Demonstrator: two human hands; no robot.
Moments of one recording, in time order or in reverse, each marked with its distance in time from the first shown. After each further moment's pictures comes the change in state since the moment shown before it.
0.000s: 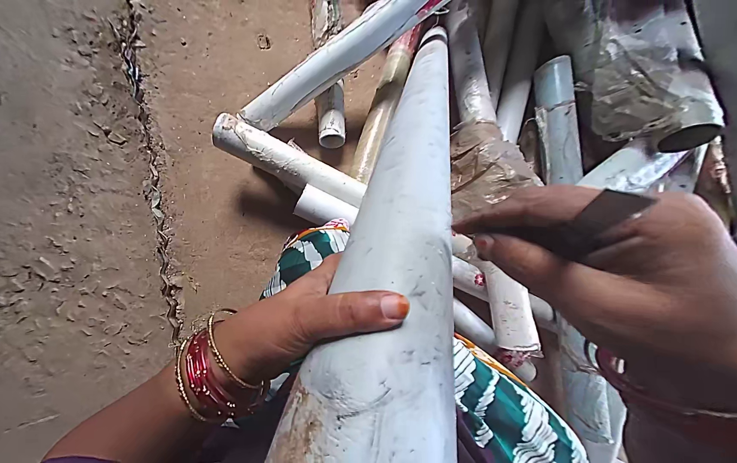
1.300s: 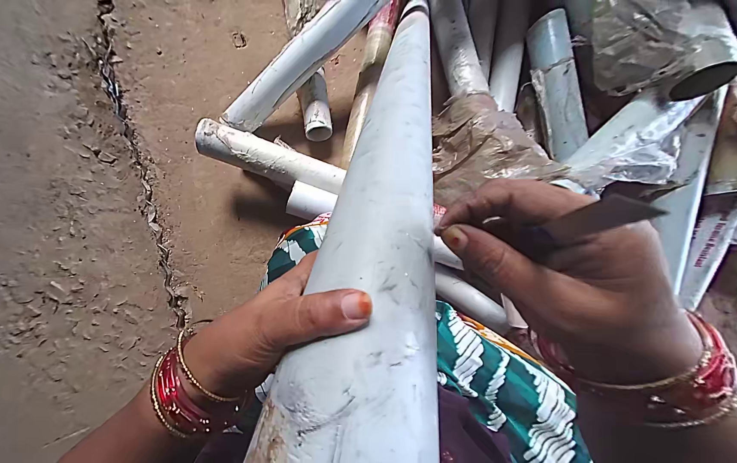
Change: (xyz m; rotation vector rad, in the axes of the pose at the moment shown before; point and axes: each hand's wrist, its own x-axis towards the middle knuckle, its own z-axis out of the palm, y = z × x) left_hand -0.004 0.002 0.002 0.007 0.008 -0.020; right_hand -0.019 0.019 0.026 0.272 0.126 -0.090
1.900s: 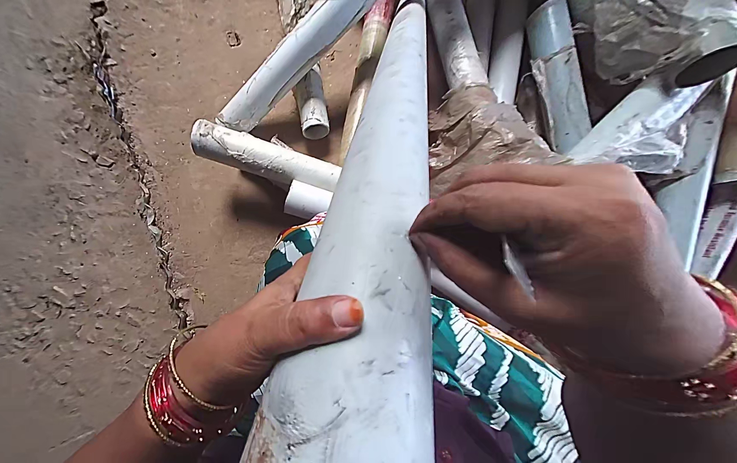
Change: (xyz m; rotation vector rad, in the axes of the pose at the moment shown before) left_hand 0.000 -0.001 -0.001 0.017 -0.029 0.004; right_hand 0.022 -0.005 -0.003 -0.424 -0.084 -0.261
